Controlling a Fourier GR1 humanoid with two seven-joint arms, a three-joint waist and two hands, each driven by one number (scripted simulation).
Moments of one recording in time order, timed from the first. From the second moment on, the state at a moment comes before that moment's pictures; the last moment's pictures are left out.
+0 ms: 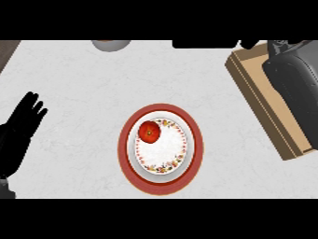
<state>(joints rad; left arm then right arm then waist) 0.00 0.30 0.12 -1.65 0.29 -0.01 0.25 -1.05 -0.44 0.28 -1.14 0.92 0.01 1.00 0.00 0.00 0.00</state>
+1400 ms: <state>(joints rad) -0.07 0.28 0.15 -1.61 0.27 -0.05 0.26 -0.87 -0.50 -0.07 -0.61 0.84 -0.17 0.49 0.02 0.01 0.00</state>
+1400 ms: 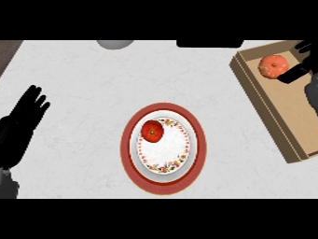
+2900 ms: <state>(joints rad) -0.01 0.25 0.17 -1.67 0.25 -0.06 0.29 -0.42 -0.56 -0.54 -1.13 0.23 -0.28 0.14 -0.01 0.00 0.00</state>
